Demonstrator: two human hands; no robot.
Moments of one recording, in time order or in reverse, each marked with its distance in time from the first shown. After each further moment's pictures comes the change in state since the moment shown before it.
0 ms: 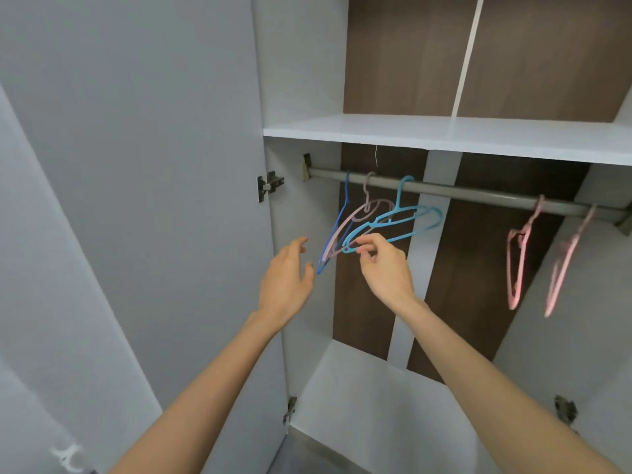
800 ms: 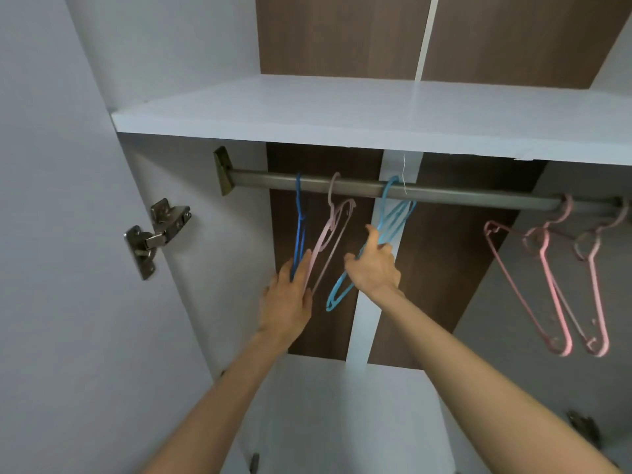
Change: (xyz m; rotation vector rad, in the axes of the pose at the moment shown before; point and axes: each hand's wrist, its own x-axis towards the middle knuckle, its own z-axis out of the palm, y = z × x) left_hand 0.206 -0.095 0.191 0.189 -0.329 0.216; right_hand 0.215 0.111 0.093 -0.355 0.095 0.520
